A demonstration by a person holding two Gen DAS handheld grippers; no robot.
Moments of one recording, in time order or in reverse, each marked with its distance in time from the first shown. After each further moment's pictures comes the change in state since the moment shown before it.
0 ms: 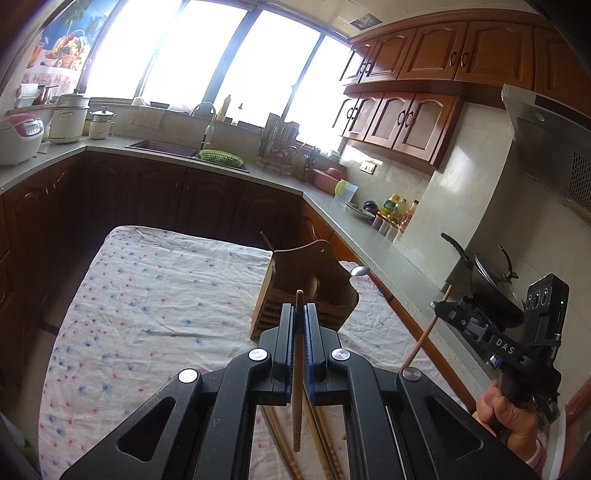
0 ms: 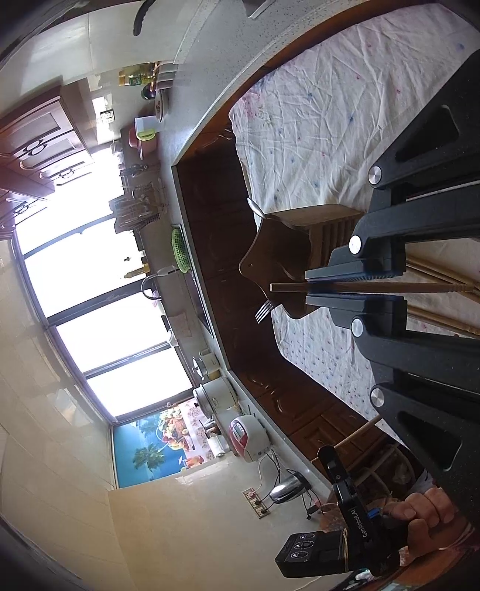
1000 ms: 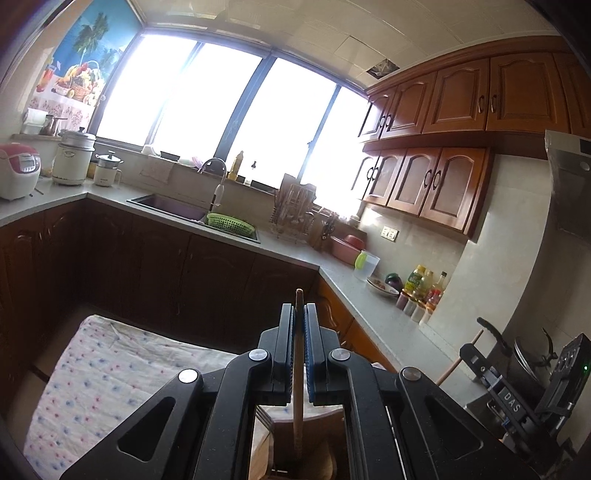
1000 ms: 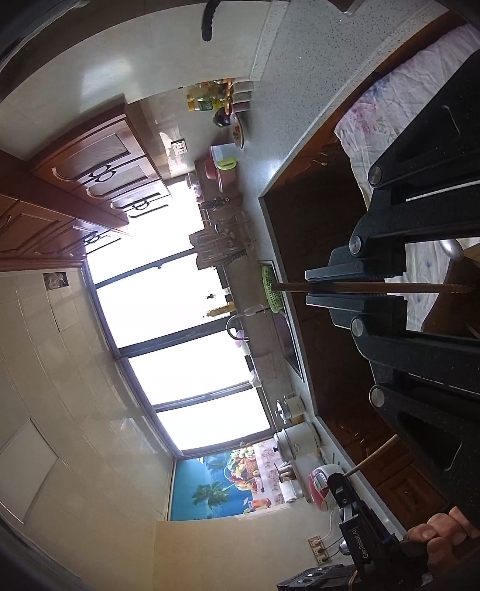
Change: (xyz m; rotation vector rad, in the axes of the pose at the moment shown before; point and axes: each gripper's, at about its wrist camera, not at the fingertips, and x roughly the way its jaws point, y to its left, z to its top) left arm 0.182 0.011 0.097 -0.021 -0.240 0.068; right arm 0.097 -0.037 0.100 -0.014 -0.328 -0.162
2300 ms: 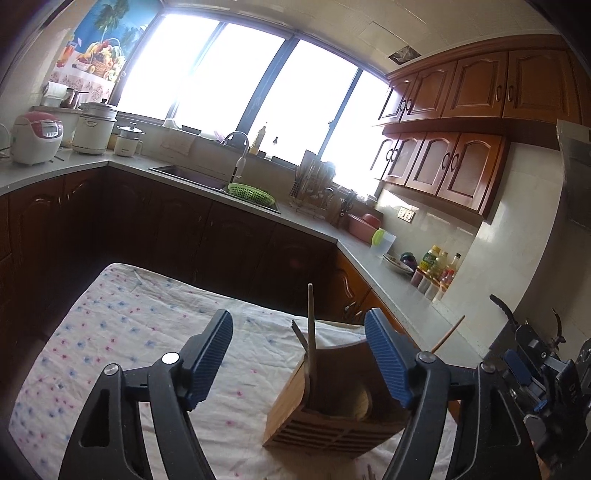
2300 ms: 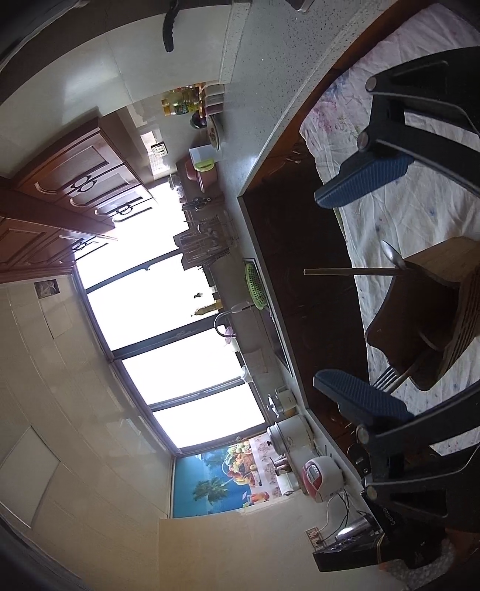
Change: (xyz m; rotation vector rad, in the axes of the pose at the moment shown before) left arm -0.033 0.032 -0.061 -0.051 0.053 0.032; right arm -0.048 -0.019 -0.034 0.071 0.006 0.044
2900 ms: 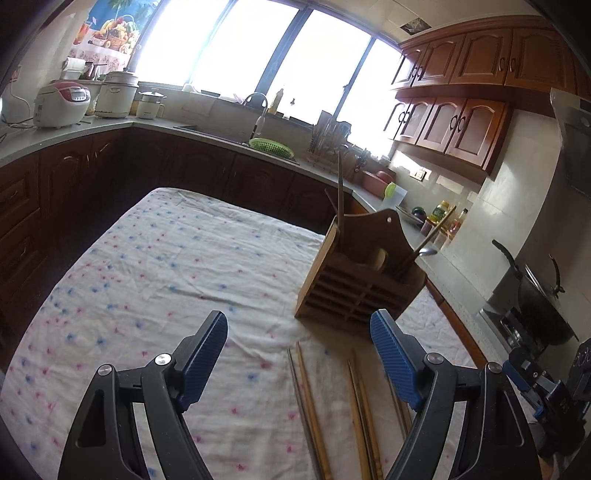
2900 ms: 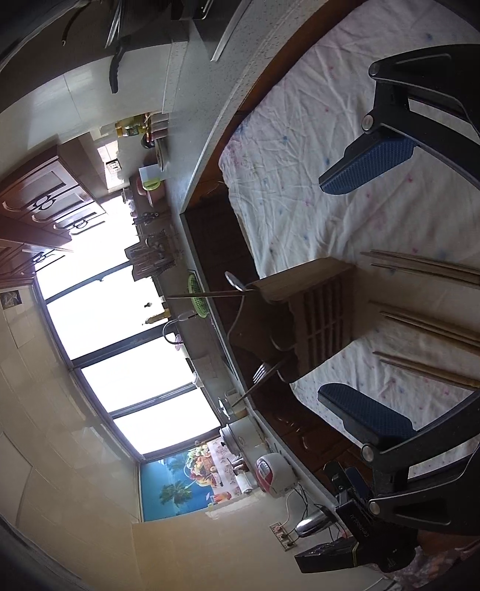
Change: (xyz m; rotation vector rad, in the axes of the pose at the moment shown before) left arm -0.116 0.006 -0.089 -0.010 0.155 0.068; right arm -0.101 -0.010 -0.097 0.013 0.236 -0.052
